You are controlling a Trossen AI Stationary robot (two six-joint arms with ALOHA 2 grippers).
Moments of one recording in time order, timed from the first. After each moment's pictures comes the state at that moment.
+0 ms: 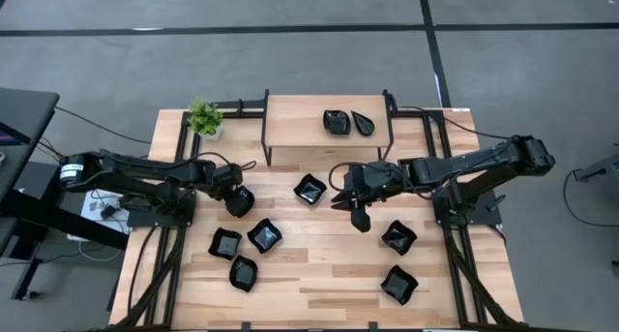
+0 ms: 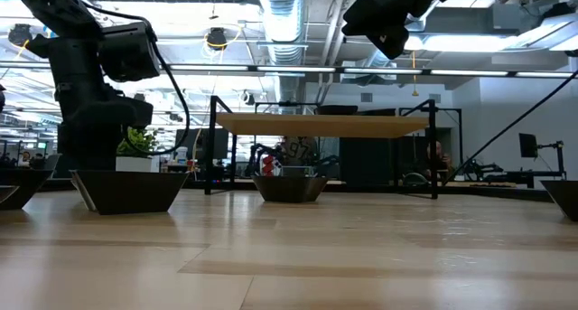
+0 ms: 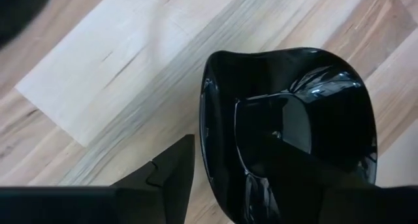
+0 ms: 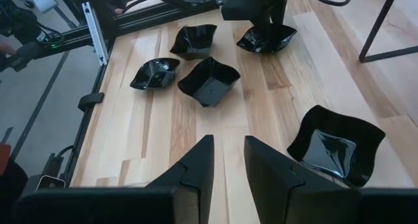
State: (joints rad) left arm 0.16 1.10 0.41 -0.56 -0.05 -0.56; right arm 0.13 1.26 0.93 -0.21 -0.01 0.30
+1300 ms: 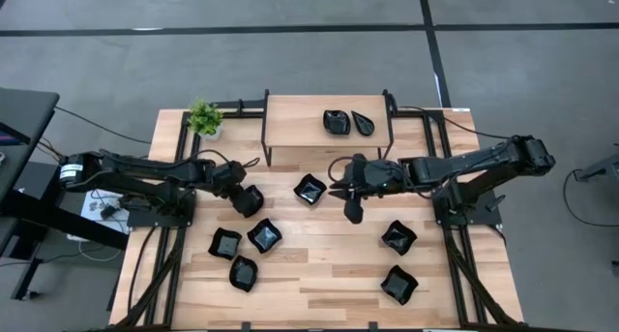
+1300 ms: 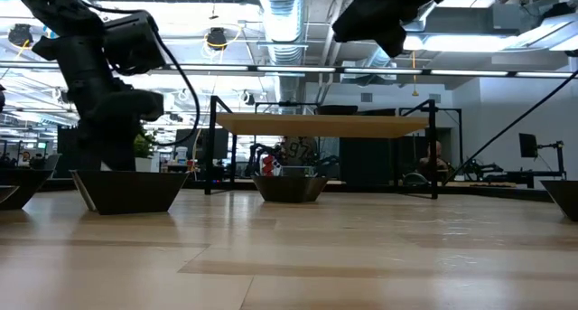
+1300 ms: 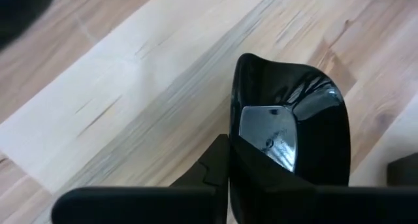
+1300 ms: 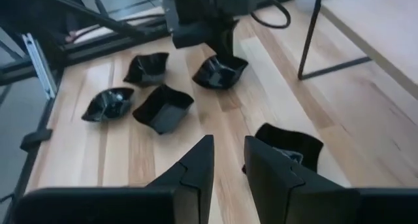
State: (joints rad) left arm 0.16 1.10 0.41 -0.43 -0.06 -0.58; right arm 0.13 1.26 0.93 -0.18 0.19 0.33
